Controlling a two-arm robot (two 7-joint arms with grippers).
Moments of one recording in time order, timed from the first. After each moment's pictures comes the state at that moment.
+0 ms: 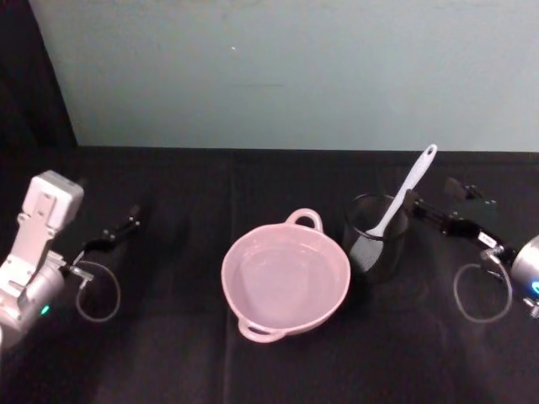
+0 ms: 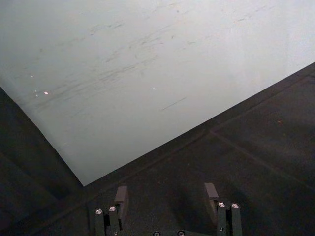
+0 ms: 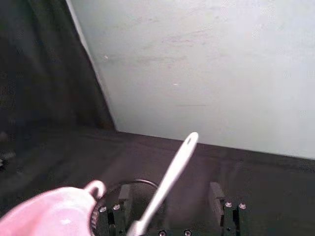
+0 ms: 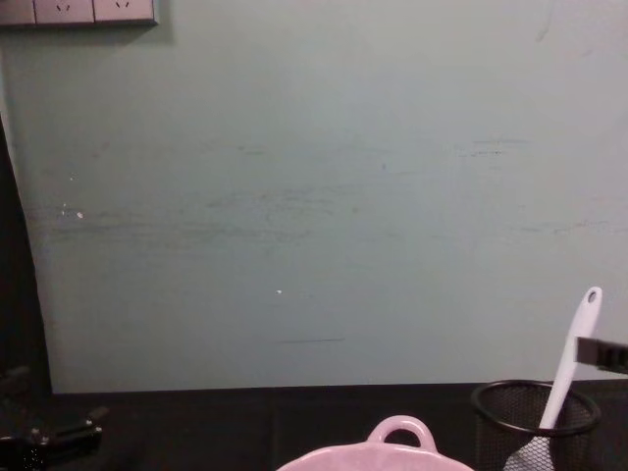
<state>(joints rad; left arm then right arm) -0.20 0.60 0.45 -1.41 -0.25 -0.12 0.03 0.21 0.59 -0.29 -1.46 0.72 0.09 0.36</state>
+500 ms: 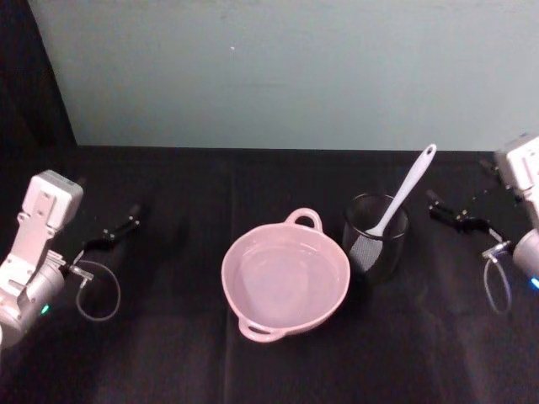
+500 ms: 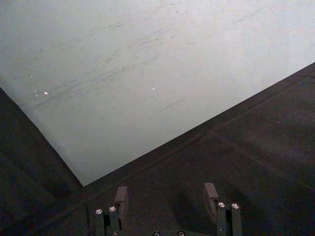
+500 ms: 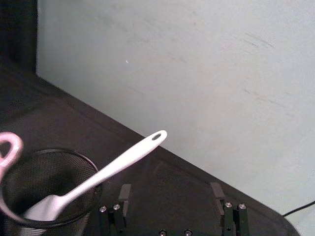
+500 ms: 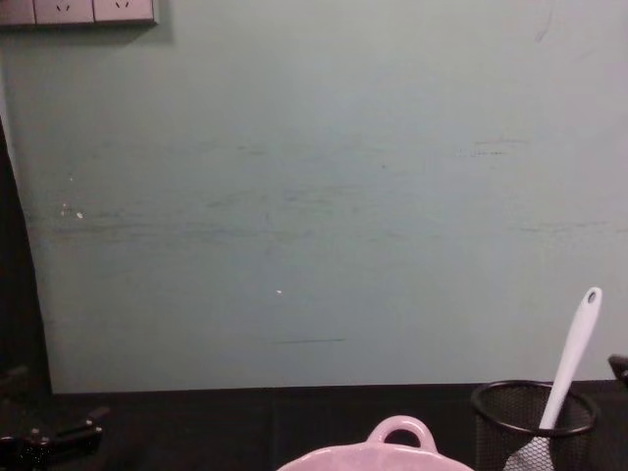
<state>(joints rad) -0.20 0.60 0.45 -1.41 -0.25 -0.12 0.03 0.22 0.67 -0.38 -1.58 0.24 0.13 0.04</state>
